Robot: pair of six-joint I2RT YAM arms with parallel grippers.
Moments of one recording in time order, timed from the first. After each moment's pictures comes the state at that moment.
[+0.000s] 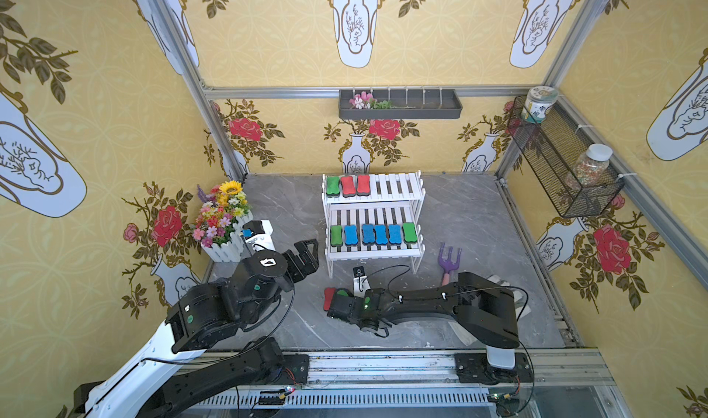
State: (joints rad) left arm -0.98 0.73 1.21 -1.07 -0.58 -1.04; right arm 1.31 1.96 1.26 -0.65 0.48 1.07
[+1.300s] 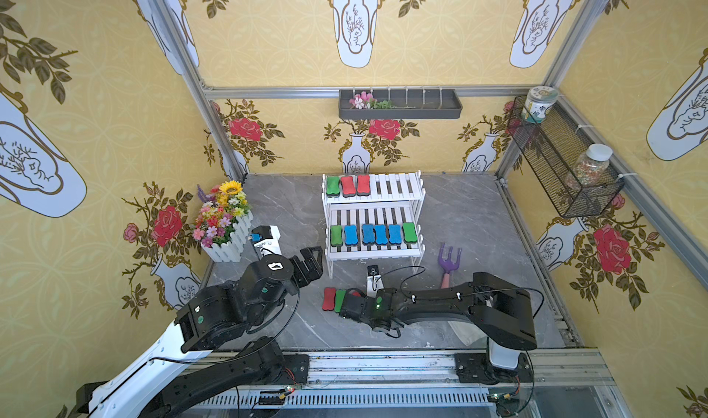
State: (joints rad) left arm -0.98 0.71 1.12 -1.04 -0.53 -1.02; right arm 1.28 1.86 1.13 -0.67 0.52 1.13
